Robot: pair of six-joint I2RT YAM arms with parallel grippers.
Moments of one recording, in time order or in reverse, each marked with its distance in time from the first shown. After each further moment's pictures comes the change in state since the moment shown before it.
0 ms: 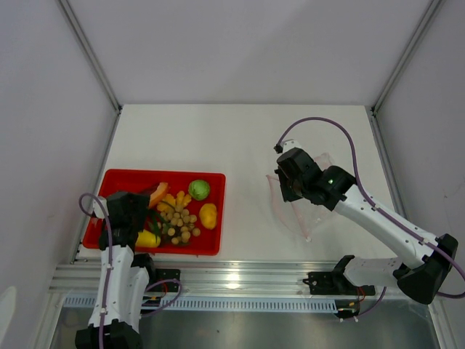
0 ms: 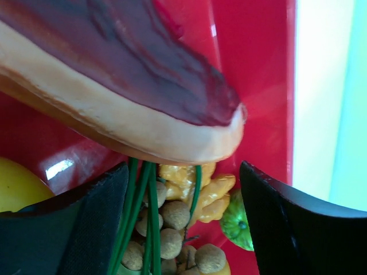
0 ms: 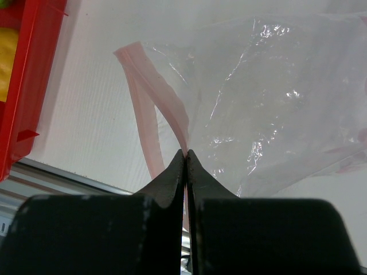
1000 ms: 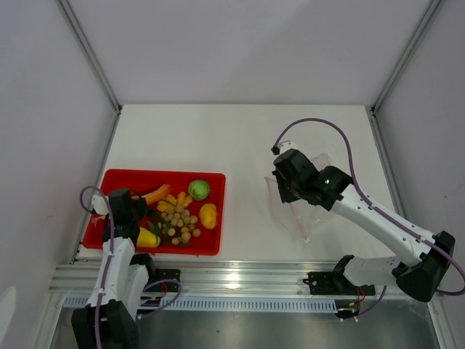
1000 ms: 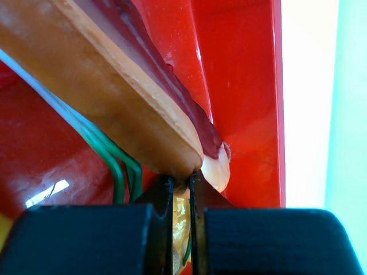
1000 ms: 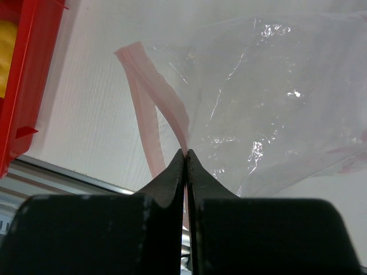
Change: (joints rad) left arm 0.003 0.143 -0.056 0.251 -0.056 -0.010; right arm 0.017 0.017 0.000 0.000 0.004 0.003
